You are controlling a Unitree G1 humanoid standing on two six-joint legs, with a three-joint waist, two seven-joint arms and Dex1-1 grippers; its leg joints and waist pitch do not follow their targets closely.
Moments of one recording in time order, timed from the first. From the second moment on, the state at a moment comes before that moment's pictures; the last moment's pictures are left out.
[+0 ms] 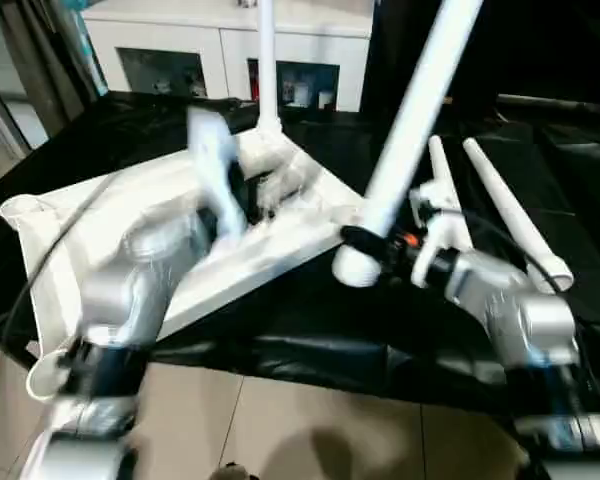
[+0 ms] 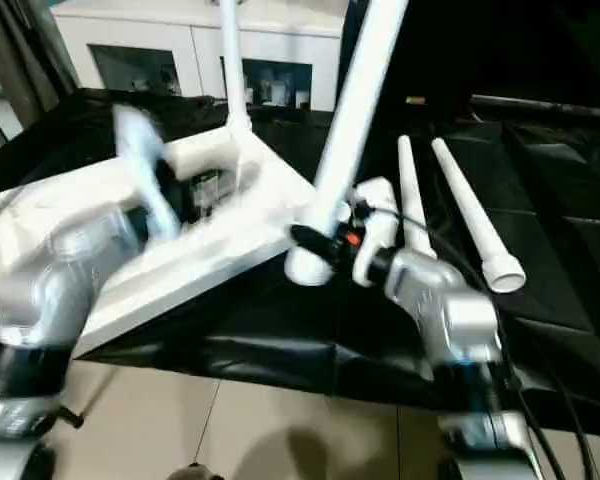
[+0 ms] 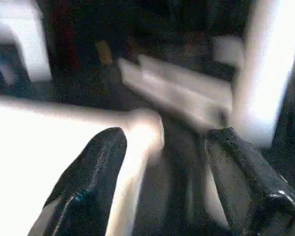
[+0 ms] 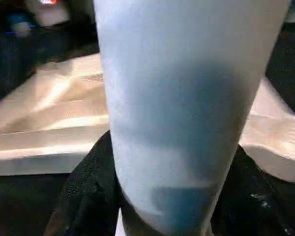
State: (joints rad) left arm -0.48 0.38 -0.17 0.09 -0.34 0.50 -0.69; right arm -0.43 -0.25 -0.07 0.11 0.34 0.57 0.61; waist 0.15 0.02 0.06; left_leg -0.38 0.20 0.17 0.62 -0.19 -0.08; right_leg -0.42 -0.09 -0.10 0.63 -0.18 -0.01
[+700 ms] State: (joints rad) left arm -0.65 0.48 -0.35 0.73 0.04 -0.01 -0.68; right arm -0.35 -0.27 -0.09 0.05 0.24 0.53 0.40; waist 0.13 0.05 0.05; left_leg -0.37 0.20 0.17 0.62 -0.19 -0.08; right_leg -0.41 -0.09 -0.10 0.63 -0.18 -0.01
